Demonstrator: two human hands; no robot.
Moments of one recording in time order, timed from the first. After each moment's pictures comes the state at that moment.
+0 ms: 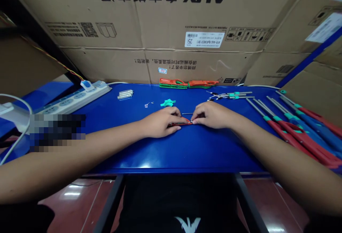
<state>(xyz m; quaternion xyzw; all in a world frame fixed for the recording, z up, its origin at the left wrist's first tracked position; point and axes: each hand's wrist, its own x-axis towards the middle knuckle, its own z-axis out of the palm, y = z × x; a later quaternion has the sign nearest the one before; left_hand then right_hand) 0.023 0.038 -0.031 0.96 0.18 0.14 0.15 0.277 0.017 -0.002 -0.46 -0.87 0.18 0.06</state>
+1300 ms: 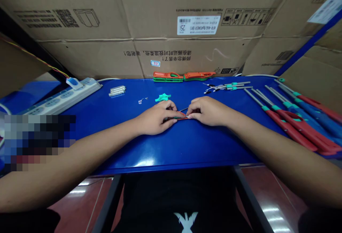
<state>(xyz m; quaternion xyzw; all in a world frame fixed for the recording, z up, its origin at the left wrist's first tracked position) 0.026 0.039 -0.035 0.96 0.19 0.15 0.16 0.270 0.006 -0.013 -0.46 -0.86 0.15 0.12</state>
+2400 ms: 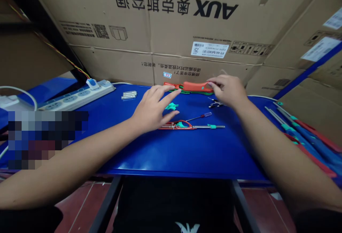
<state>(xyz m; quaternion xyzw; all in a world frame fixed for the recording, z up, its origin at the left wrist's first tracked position) 0.003 0.031 0.003 0.89 0.31 0.33 -0.11 0.304 0.068 0.040 -0.55 -0.78 -0.09 0.28</state>
